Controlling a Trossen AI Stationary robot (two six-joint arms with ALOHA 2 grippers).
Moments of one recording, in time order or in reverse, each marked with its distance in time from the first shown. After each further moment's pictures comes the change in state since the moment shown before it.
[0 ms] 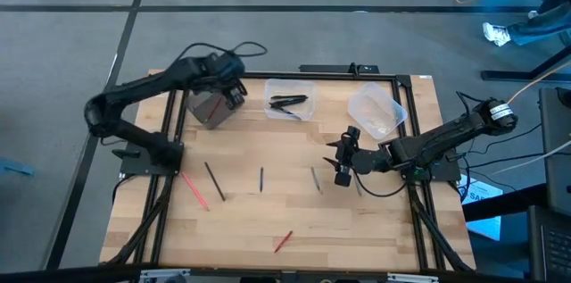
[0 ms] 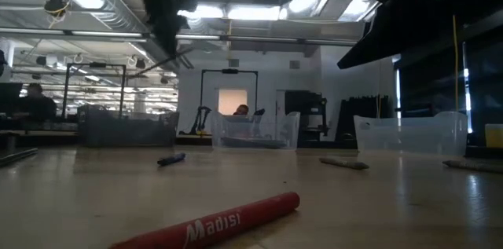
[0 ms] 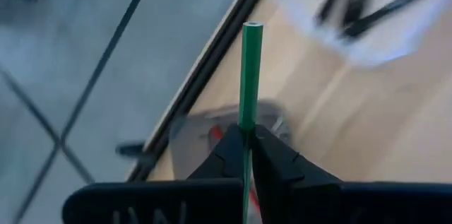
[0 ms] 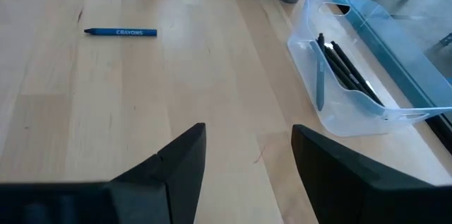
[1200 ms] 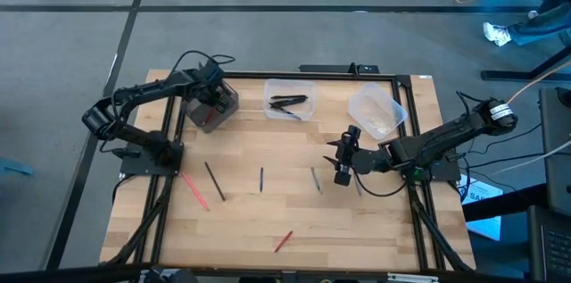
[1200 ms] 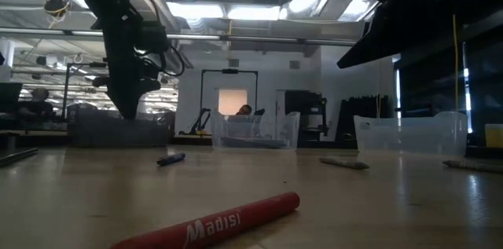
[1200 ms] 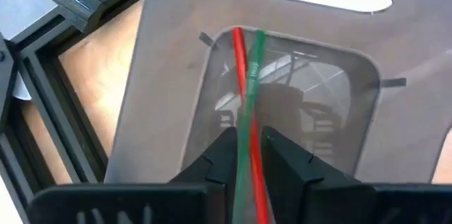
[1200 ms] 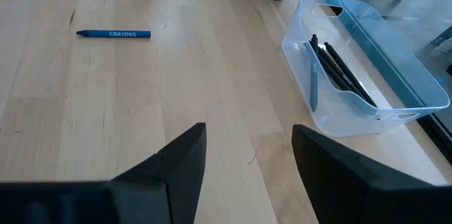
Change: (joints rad) left arm 0.326 -0.007 -0.486 0.330 0.174 -0.216; right arm 0.000 0.000 0.000 0.002 0.019 0.000
